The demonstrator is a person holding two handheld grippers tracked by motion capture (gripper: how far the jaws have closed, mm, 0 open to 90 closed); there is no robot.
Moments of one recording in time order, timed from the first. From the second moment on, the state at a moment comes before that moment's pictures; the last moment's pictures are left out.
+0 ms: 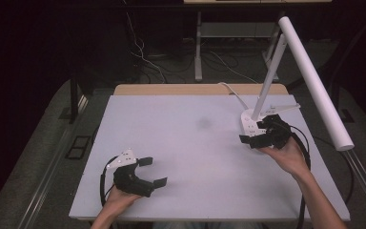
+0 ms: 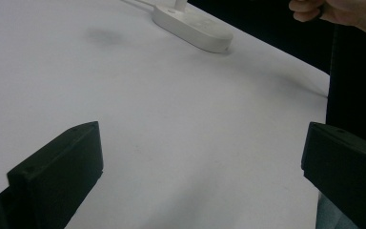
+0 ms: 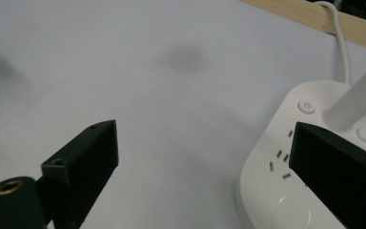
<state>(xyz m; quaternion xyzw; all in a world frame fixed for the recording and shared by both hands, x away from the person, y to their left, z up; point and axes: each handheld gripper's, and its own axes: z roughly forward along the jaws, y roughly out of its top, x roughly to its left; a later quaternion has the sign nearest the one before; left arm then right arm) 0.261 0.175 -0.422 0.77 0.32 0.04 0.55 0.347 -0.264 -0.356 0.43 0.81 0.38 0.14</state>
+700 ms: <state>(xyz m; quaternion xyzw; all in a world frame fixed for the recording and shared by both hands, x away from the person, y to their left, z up) 0.260 0.175 -0.422 0.77 0.32 0.04 0.55 0.286 -0.285 -0.386 0.43 0.79 0.42 0.11</state>
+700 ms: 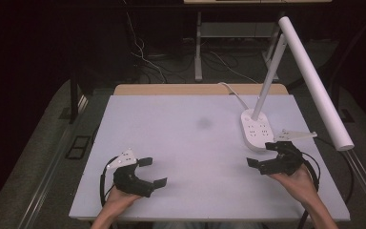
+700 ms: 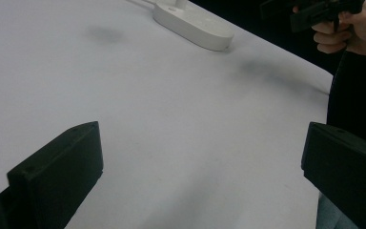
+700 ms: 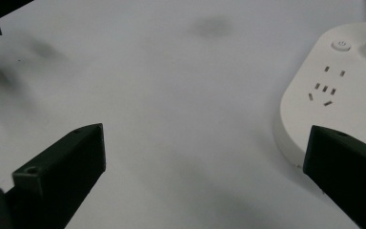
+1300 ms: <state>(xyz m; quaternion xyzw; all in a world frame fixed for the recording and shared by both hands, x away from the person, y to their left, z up) 0.260 0.175 -0.422 0.77 0.32 0.04 0.55 0.247 -0.285 -0.418 0.43 0.78 0.44 0.11</state>
